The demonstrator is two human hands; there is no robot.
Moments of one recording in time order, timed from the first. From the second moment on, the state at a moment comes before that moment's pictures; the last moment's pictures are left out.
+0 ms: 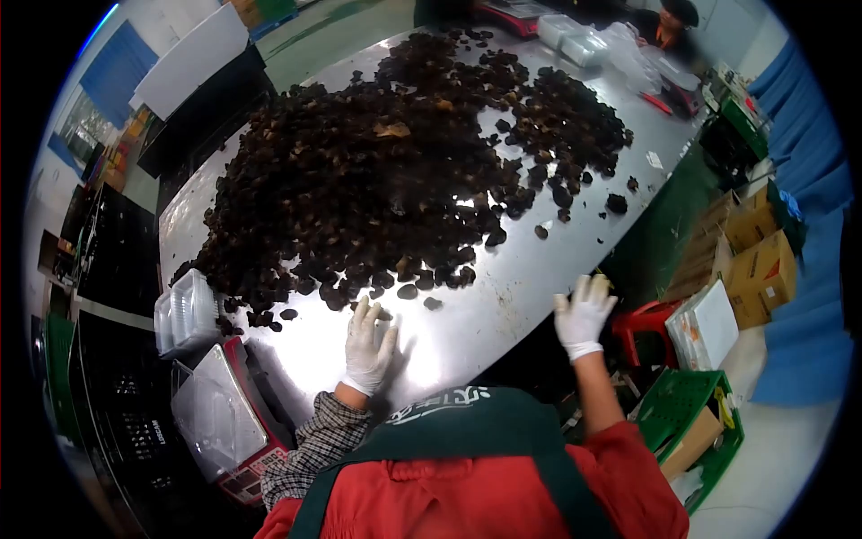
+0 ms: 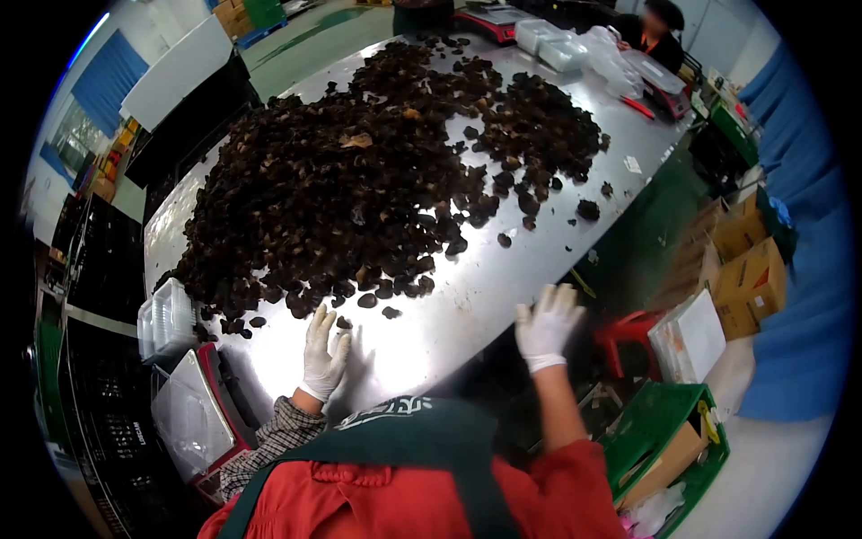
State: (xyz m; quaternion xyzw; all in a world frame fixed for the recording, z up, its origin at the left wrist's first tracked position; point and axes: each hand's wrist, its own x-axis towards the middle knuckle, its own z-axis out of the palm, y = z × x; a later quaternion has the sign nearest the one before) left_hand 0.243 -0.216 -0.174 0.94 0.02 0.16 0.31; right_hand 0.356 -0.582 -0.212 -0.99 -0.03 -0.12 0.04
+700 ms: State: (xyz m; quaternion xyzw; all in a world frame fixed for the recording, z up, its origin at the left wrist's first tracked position) left_hand 0.244 -0.191 -0.204 0.98 0.07 0.07 0.14; right_hand 0.343 -0.335 -0.181 -0.79 -0.54 -0.01 0.28
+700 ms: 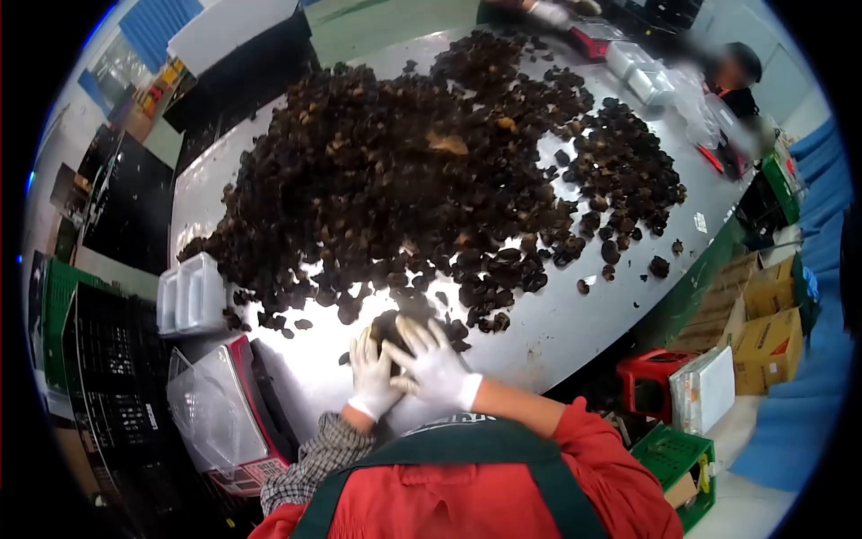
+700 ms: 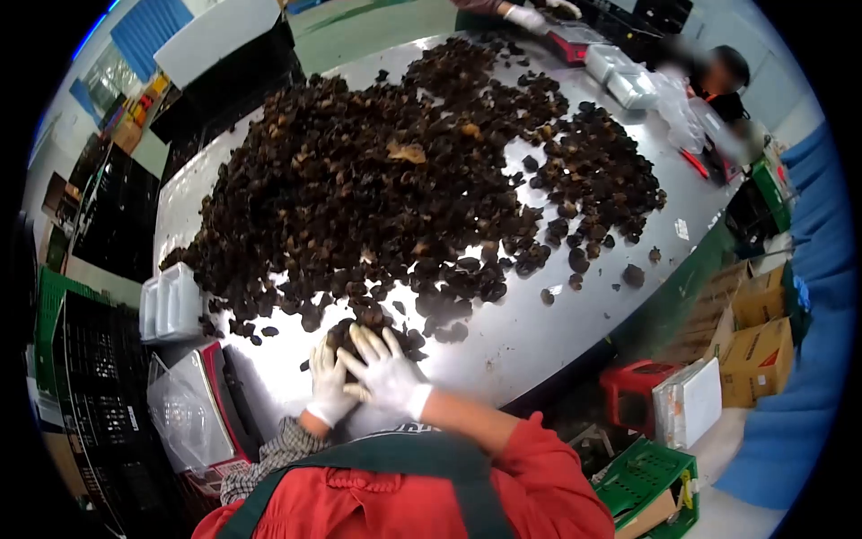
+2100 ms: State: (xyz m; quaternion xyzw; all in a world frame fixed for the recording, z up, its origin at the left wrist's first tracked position) left_hand 0.192 -0.160 -0.218 0.92 0.22 0.19 0.25; right_hand 0.637 -0.348 -0.092 -0.52 -0.14 0.26 0.80
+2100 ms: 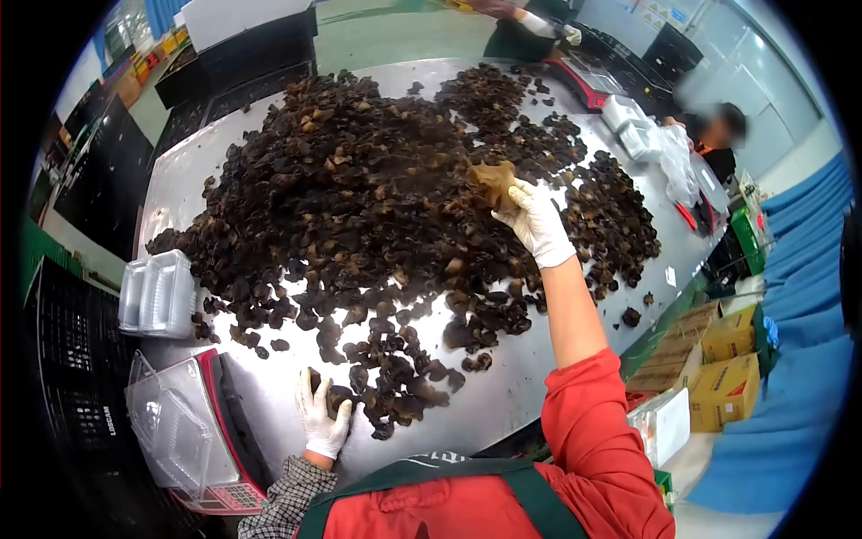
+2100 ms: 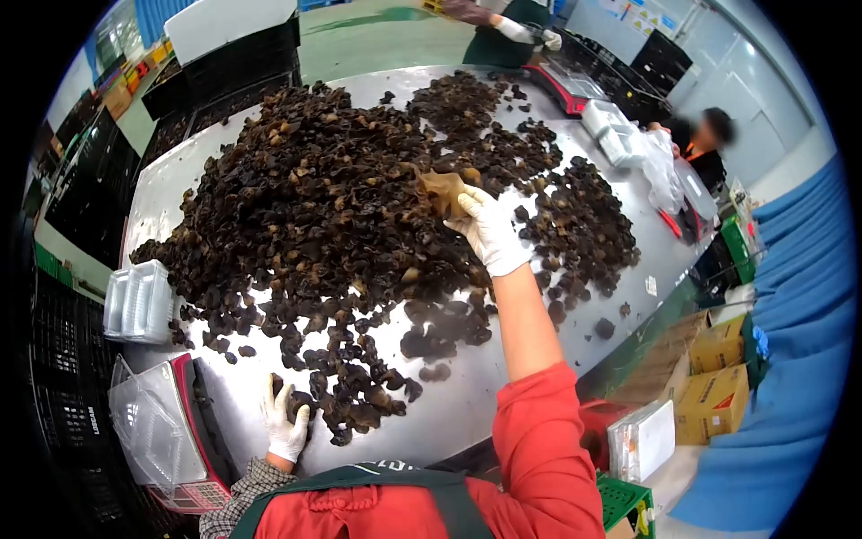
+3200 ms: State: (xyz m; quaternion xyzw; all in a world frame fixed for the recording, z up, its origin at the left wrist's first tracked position) left_hand 0.196 -0.163 -0.216 0.92 0.26 0.20 0.21; right_hand 0.585 -0.194 -0.151 -0.92 -0.36 -0.01 0.14
